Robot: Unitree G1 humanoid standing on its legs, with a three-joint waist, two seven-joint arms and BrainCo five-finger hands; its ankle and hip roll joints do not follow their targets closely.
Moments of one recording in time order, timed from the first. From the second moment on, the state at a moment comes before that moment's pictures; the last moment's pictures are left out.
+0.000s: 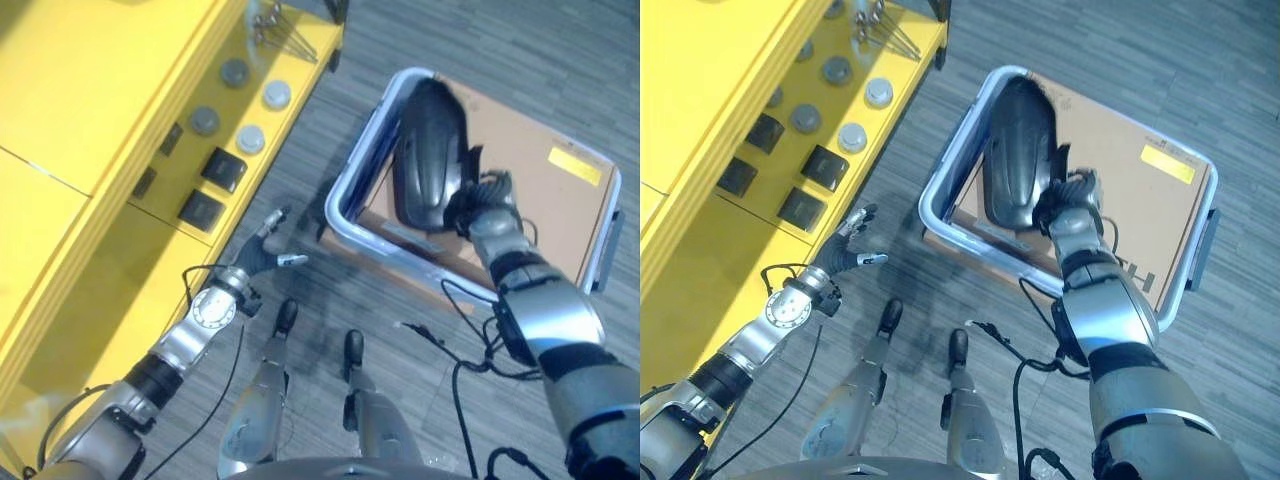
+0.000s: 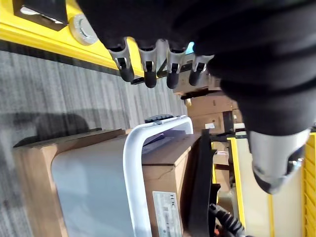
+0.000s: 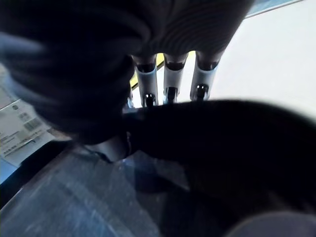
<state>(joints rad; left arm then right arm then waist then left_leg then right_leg) -0.37 0.50 -0.55 0.23 -0.22 -0.24 0.10 -0.98 -0.53 0.26 1.35 0.13 -0.05 -0.37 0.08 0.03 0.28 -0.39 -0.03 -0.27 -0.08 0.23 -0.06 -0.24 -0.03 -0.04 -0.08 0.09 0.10</state>
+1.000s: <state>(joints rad) -0.13 0.38 -0.37 0.13 -0.28 -0.08 -0.07 0.09 -0.73 -0.12 0.09 -0.49 -0.07 -0.27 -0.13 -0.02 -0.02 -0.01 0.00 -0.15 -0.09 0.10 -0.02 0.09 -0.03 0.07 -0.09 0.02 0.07</state>
